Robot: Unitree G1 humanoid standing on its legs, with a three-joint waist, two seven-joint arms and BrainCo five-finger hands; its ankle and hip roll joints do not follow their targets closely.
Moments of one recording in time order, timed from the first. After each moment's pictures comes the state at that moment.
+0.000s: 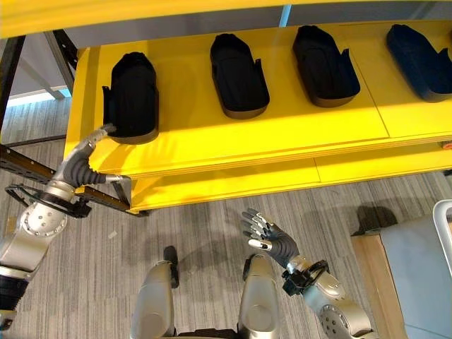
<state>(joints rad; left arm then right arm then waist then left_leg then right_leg) -0.14 0.78 -0.04 -0.02 0.19 -0.13 0.05 0.18 -0.59 0.28 -0.14 0.84 0.05 0.29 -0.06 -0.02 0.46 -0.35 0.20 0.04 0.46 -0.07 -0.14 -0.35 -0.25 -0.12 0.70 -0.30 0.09</state>
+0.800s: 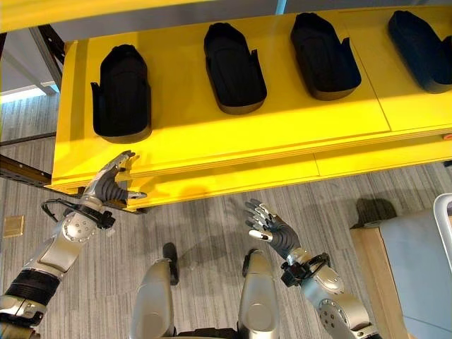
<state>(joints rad) -0.27 0.67 -0.18 0.26 0.27 -0.11 0.13 0.15 -0.60 0.28 -0.14 0.84 0.01 0.23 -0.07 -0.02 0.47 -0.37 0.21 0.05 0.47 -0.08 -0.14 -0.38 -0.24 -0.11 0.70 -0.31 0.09</state>
